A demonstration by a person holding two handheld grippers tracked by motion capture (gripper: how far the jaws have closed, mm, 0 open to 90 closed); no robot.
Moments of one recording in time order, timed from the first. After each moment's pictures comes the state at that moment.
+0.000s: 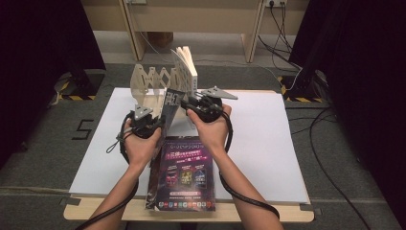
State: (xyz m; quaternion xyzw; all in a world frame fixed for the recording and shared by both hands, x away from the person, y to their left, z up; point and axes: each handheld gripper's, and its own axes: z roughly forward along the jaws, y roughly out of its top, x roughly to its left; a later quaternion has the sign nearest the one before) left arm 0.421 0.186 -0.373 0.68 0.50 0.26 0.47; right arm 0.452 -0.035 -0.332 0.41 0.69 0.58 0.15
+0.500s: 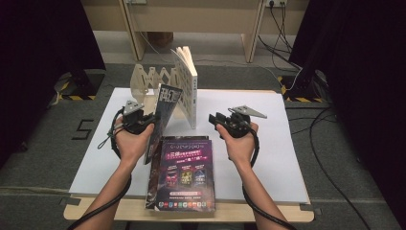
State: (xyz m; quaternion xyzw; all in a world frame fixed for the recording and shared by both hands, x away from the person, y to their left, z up) left arm 0.427 0.209 -0.363 0.67 0.50 0.24 0.49; right arm 0.437 -0.115 -0.382 0.47 0.67 0.56 0.14
